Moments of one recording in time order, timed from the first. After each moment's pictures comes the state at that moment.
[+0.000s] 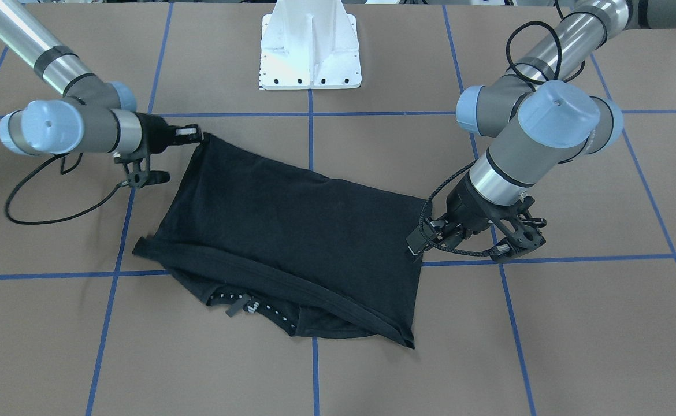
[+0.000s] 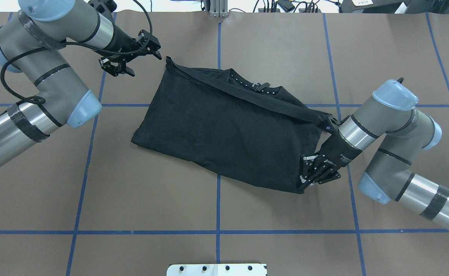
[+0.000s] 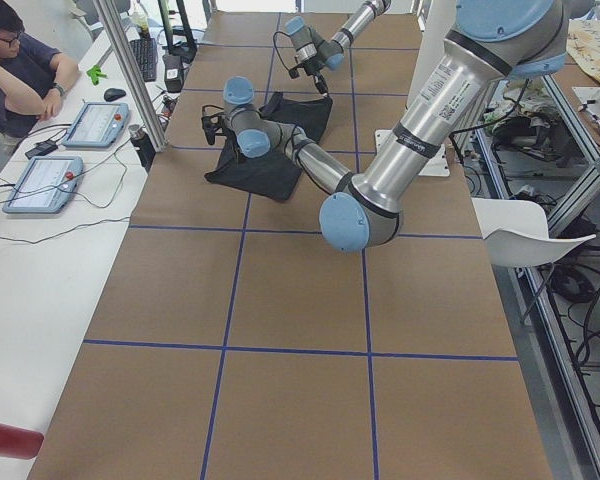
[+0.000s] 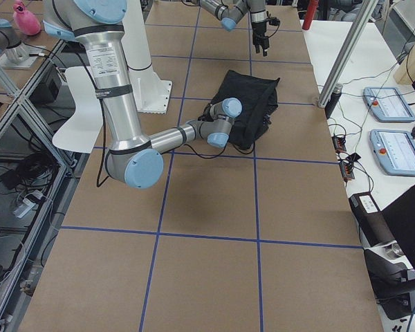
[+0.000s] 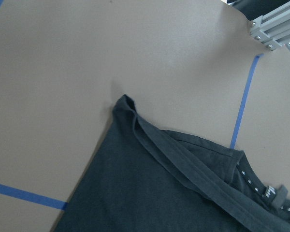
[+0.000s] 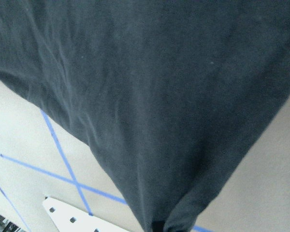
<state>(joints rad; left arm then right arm) -0.90 -2.21 -1.47 -2.08 -2.14 -1.50 0.67 -1.29 1.56 -0.66 2.73 1.52</state>
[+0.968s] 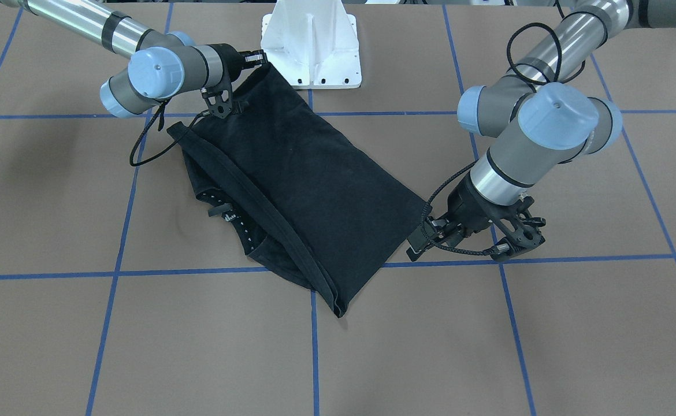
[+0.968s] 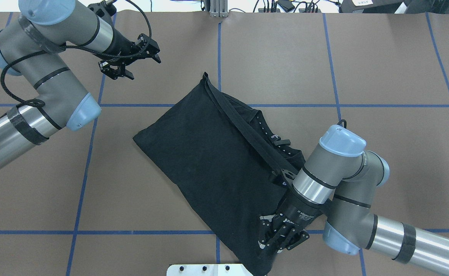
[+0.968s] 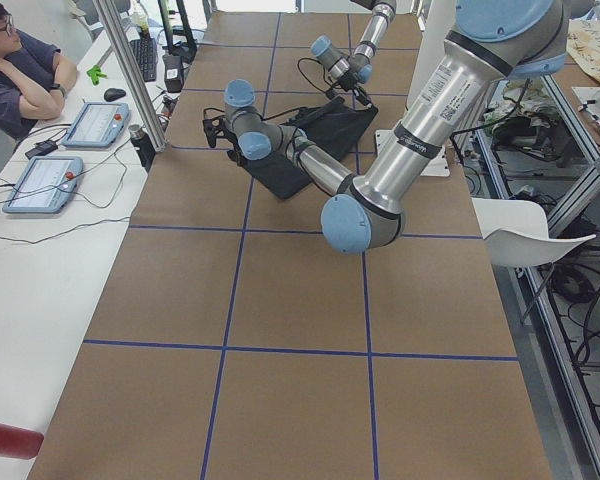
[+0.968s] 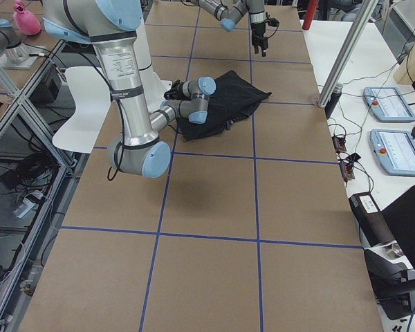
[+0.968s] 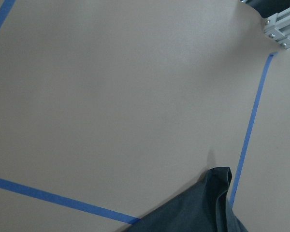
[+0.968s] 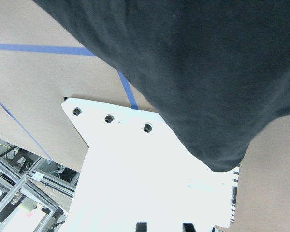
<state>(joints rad) -0.89 -2.20 -1.47 -2.08 -2.14 -1.50 0.46 -1.21 1.67 -0.66 2.74 1.76</state>
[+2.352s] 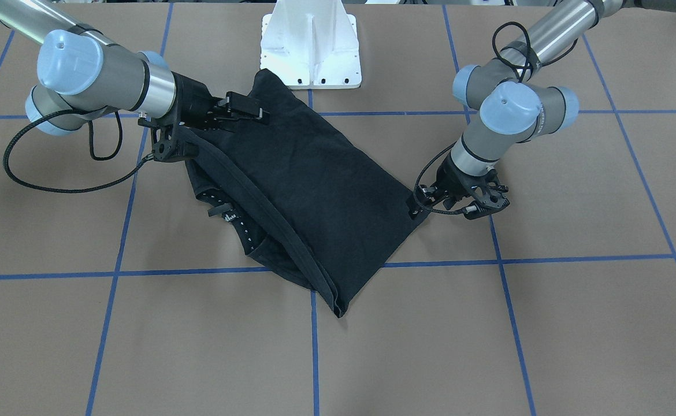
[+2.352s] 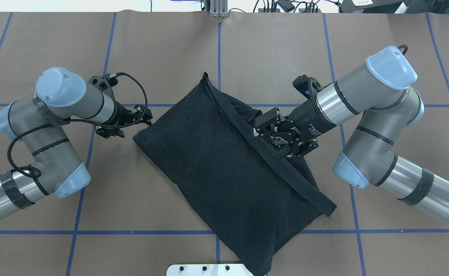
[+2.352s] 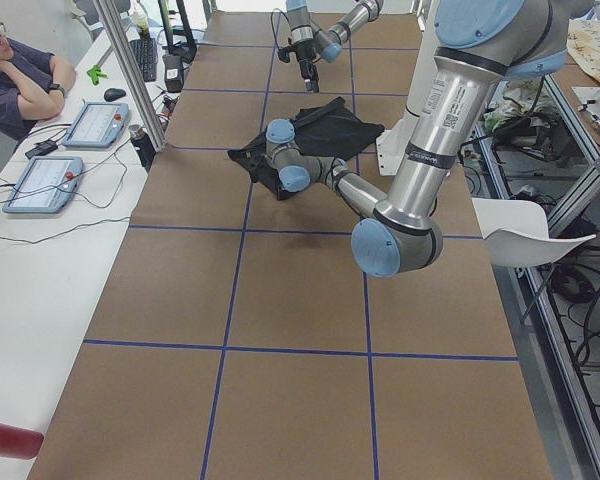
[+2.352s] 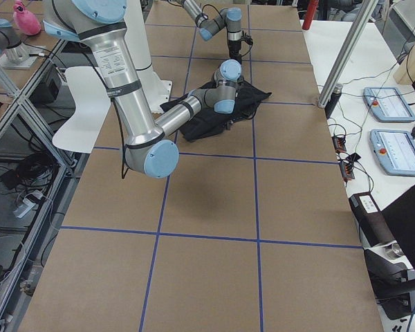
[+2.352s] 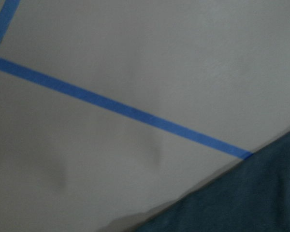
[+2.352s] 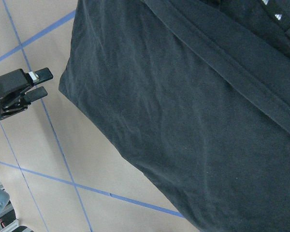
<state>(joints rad) -0.69 -1.98 -1.58 -2.09 -2.02 -1.50 0.73 -1.14 1.68 -0.66 2.51 1.75</state>
